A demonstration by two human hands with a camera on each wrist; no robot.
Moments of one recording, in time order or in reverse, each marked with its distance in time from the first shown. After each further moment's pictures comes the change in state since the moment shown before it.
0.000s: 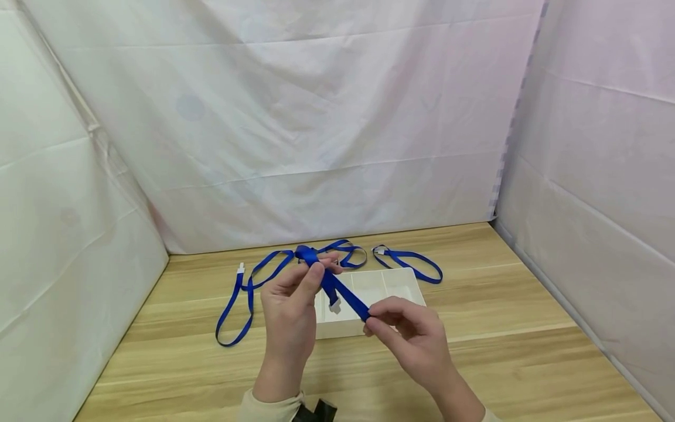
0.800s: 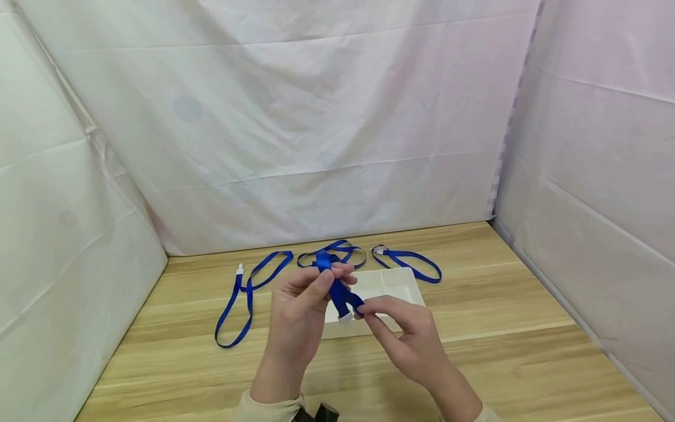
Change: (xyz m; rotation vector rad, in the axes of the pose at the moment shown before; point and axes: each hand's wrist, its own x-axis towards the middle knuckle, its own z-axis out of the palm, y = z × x) left_hand 0.001 0.005 0.001 -0.121 -0.221 -0.176; right_hand 0.006 0.005 -0.001 -0.299 -0.038 -0.068
